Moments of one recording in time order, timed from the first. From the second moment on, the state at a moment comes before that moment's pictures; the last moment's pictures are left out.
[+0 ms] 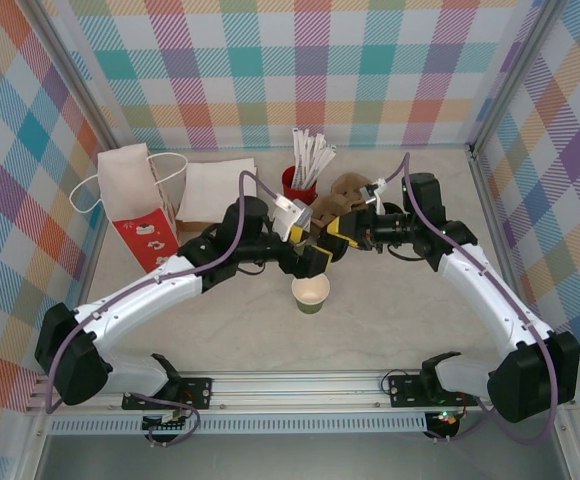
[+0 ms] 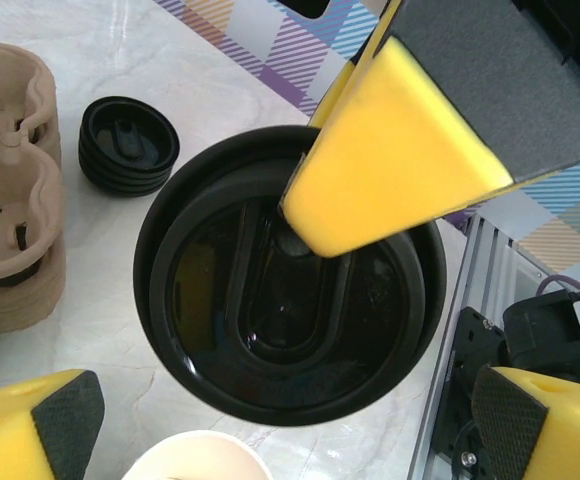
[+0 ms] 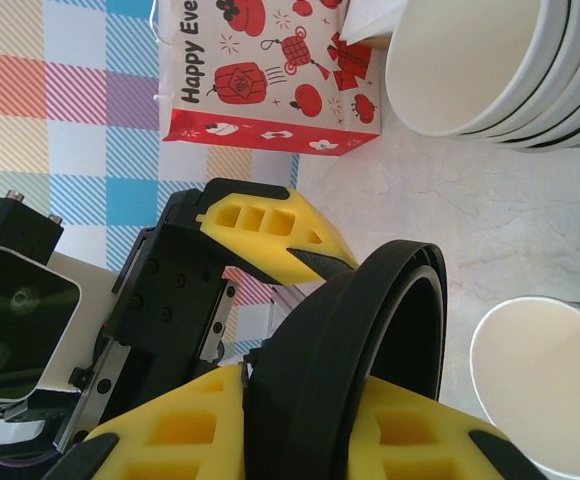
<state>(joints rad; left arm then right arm) -0.77 1.33 1.09 -0.21 0.42 -0.24 0.34 1.21 1.05 -0.44 -0.95 0.82</state>
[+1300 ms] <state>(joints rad) -0.77 1.39 1.14 -0.24 0.43 -0.27 0.40 1.21 1.05 -0.42 -0.91 0.84</state>
